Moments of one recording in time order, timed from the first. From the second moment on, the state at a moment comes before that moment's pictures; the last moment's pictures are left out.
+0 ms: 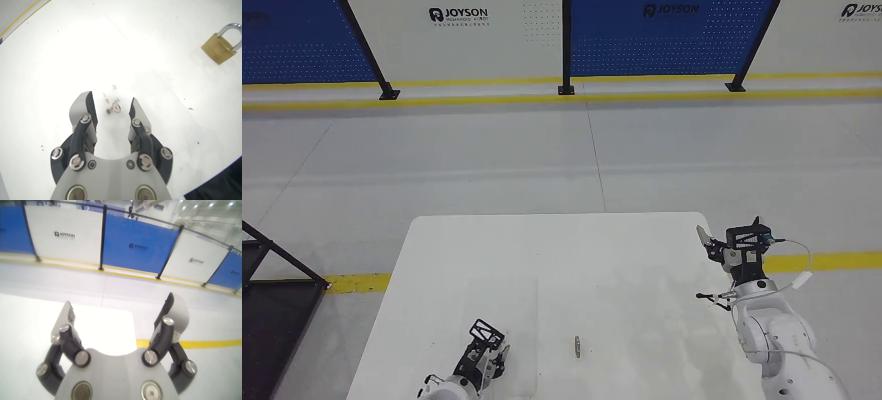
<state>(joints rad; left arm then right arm) 2.12 -1.17 -1.35 -1.89 1.58 -0.09 -0.30 -1.73 -1.15 1.60 -1.80 -1.33 0.00 0.00</state>
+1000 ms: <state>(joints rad) 2.13 -1.16 -1.35 -1.90 1.61 -0.05 -0.27 -1.73 -1.15 1.60 -1.80 -1.33 0.00 0.00</state>
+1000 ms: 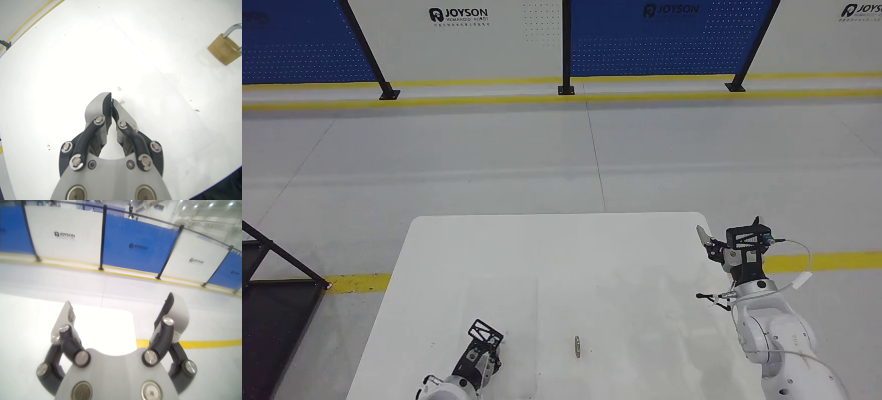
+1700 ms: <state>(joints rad) 2.29 -1.14 -1.55 -1.97 1.34 -0.34 0.37 -1.73 -1.15 1.60 -1.80 -1.33 0.00 0.00</state>
